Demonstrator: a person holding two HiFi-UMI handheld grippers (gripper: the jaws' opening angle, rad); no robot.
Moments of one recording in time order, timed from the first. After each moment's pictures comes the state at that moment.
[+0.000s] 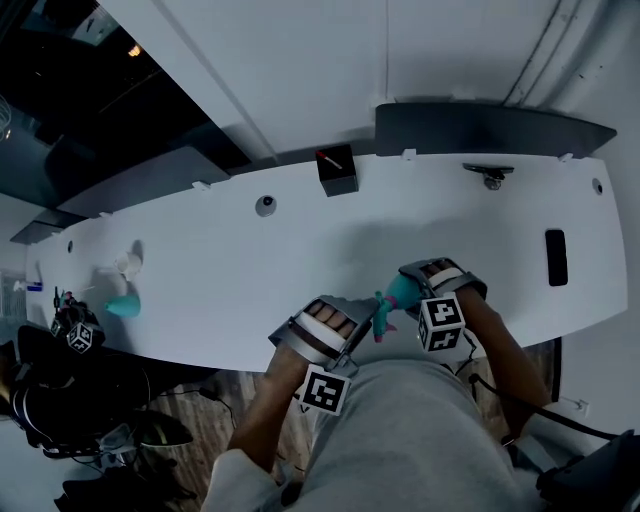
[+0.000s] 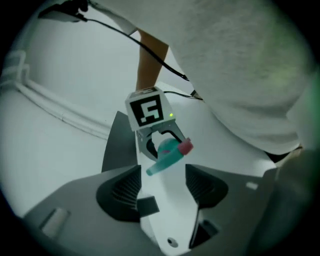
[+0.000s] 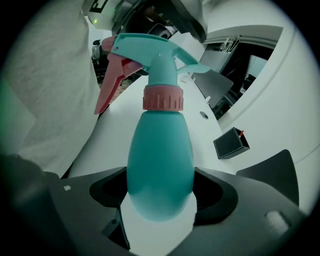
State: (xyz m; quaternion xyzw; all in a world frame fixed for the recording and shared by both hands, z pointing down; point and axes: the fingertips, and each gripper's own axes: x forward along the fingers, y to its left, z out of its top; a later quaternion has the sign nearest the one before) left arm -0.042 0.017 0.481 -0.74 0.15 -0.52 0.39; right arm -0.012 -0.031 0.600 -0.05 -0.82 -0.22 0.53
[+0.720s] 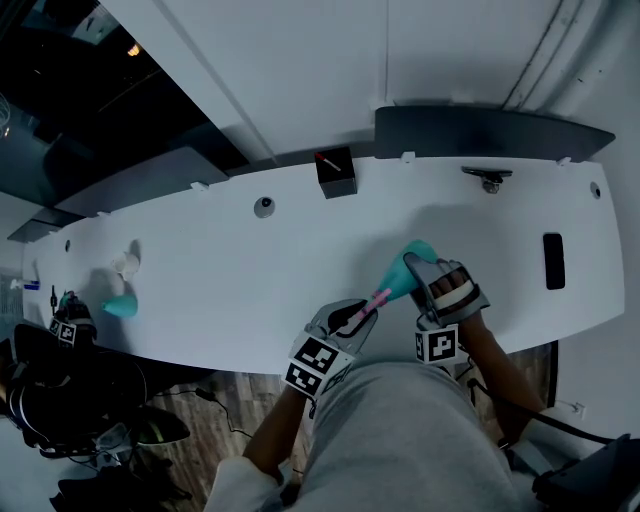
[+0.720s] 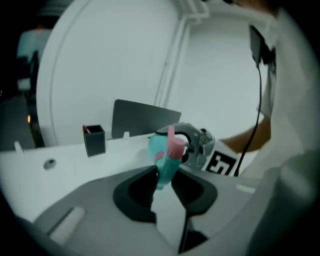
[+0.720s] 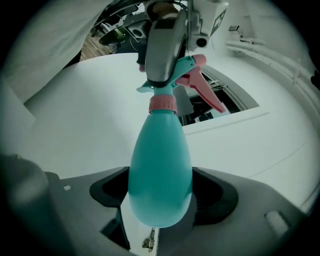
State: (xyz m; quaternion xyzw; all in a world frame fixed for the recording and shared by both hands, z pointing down) left arm -0.057 -0.007 0.494 -0.87 0.38 -0.21 -0.23; right arm -0.016 -0.082 0.535 0.20 -0.71 -0.51 0.44
